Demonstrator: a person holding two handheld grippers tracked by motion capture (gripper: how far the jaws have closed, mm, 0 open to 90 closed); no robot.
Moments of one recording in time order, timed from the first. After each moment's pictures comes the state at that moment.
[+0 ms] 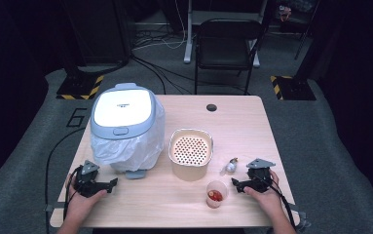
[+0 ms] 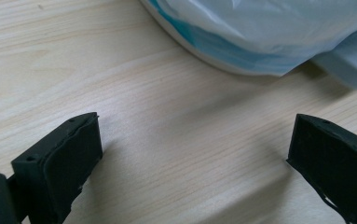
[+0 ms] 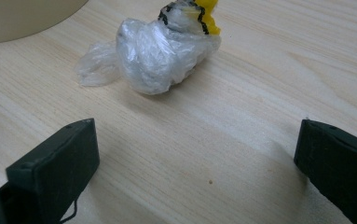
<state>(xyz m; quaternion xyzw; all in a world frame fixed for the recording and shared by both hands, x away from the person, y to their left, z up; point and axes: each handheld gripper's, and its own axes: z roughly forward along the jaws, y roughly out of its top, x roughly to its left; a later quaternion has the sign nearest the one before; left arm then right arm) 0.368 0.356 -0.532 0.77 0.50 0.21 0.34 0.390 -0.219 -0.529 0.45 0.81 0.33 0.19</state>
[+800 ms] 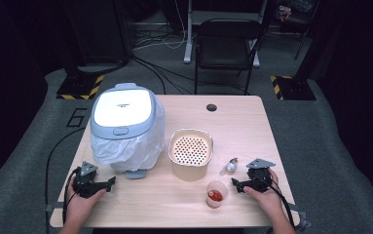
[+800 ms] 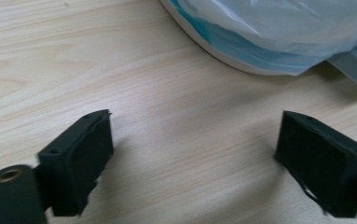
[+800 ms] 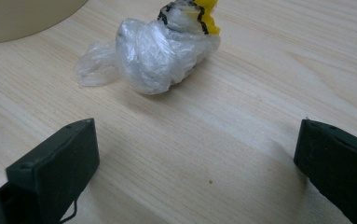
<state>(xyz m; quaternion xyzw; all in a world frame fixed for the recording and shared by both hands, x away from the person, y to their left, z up) 0.362 0.358 -0.531 0.74 0.53 0.23 0.34 0.390 -0.218 -0.529 0.45 0.80 0.34 0.19</state>
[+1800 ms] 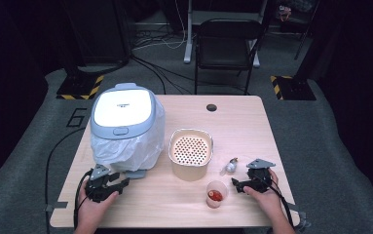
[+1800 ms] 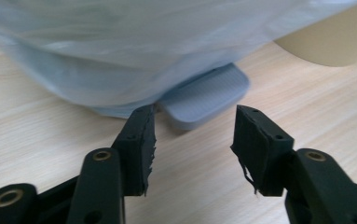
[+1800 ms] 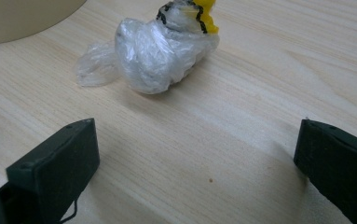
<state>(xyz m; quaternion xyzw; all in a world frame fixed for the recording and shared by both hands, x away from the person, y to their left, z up) 0.336 0.299 -0.491 0.76 0.48 0.18 0.40 0.389 -0.218 -0.530 0.46 0.80 0.34 0.19</state>
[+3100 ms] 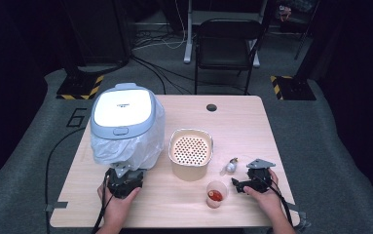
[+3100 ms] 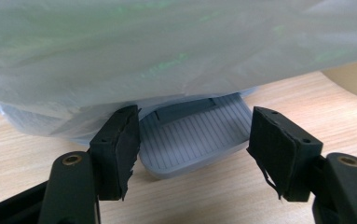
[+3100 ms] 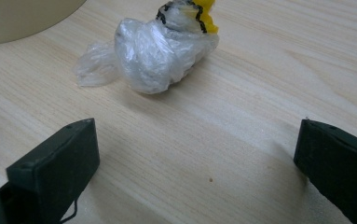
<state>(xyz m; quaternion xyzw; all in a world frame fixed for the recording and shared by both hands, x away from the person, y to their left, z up) 0.348 0.238 -0.506 0.71 0.56 0.27 0.34 0.389 -0.218 -0.529 0.46 0.80 0.34 0.19</state>
